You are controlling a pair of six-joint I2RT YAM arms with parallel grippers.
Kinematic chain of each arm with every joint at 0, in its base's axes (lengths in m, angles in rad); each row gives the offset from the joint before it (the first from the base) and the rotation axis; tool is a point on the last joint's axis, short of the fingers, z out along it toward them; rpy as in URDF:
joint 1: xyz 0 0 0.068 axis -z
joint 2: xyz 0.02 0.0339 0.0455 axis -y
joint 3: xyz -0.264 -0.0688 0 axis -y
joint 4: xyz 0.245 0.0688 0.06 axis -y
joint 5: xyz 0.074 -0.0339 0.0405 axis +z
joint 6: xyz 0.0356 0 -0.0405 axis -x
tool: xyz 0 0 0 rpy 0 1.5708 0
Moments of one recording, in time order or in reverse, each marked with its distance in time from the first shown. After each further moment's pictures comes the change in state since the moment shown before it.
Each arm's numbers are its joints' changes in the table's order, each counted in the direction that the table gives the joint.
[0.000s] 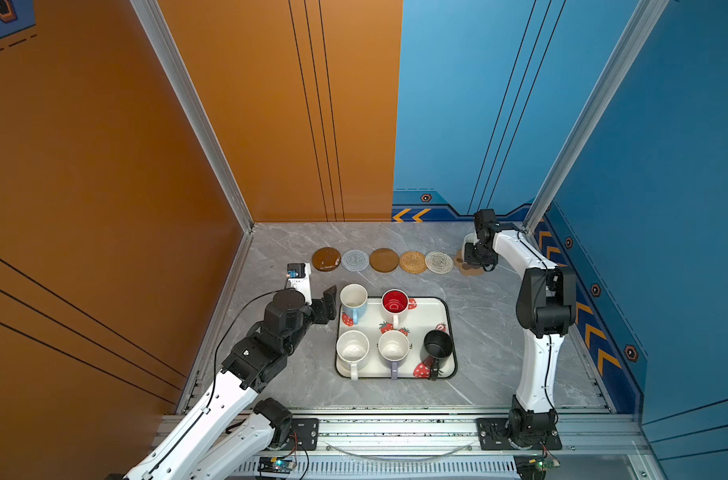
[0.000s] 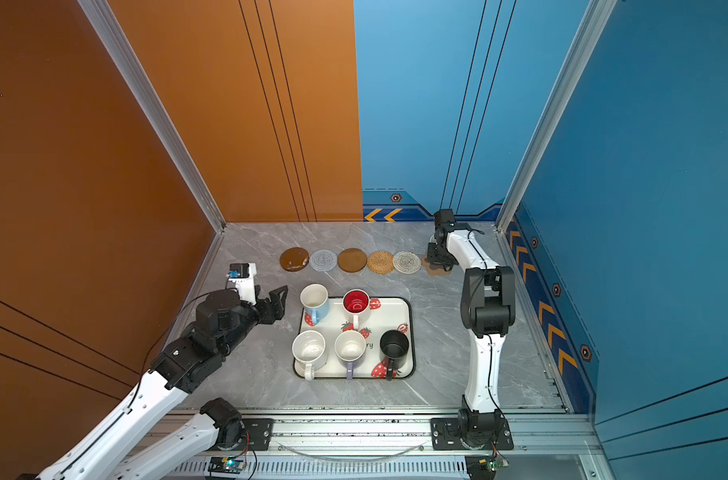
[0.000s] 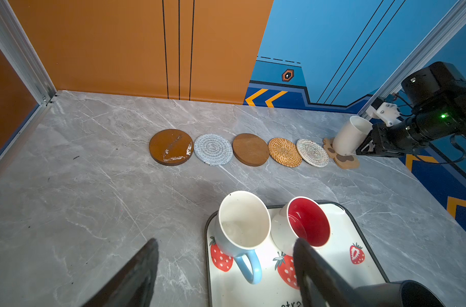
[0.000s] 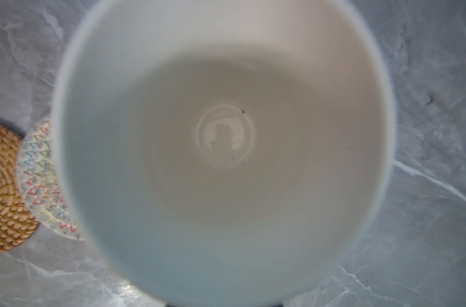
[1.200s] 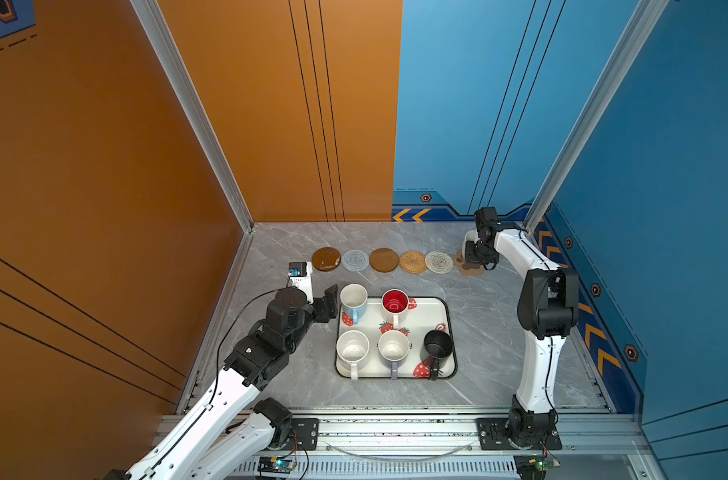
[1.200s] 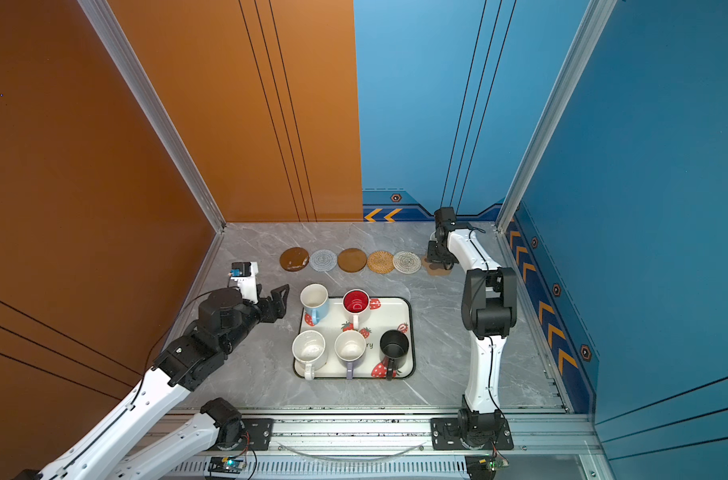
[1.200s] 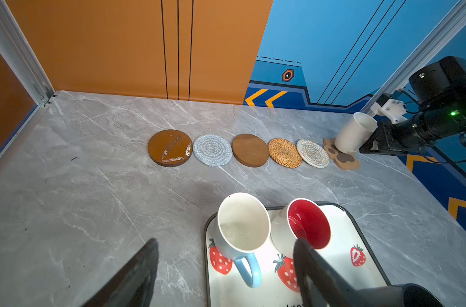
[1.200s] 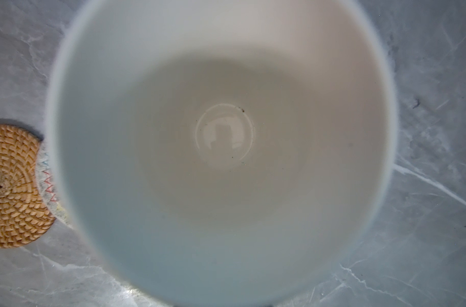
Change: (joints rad) left arm 0.000 -0.019 0.000 0.019 0.000 0.000; right arm -0.001 0.018 0.000 -0.001 0.000 -0.003
